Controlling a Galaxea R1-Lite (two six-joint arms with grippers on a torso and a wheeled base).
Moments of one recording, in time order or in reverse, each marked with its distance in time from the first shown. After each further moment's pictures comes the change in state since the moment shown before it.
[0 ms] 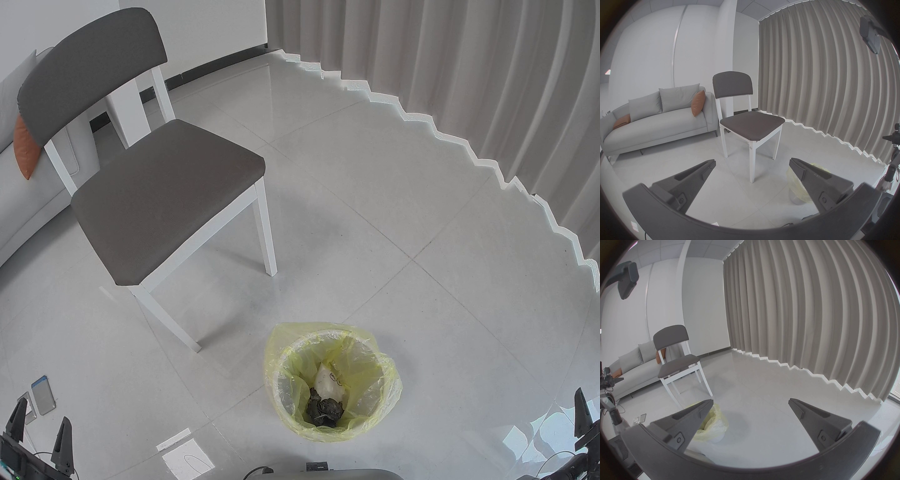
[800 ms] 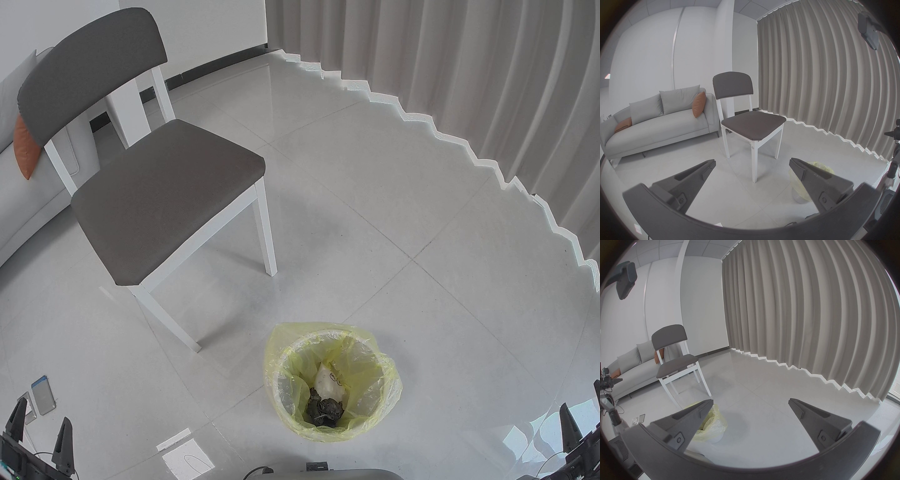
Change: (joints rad) left arm 0.000 0.002 0.000 0.001 0.002 0.018; right arm 0.003 0.001 -0.002 0.007 0.207 -0.064
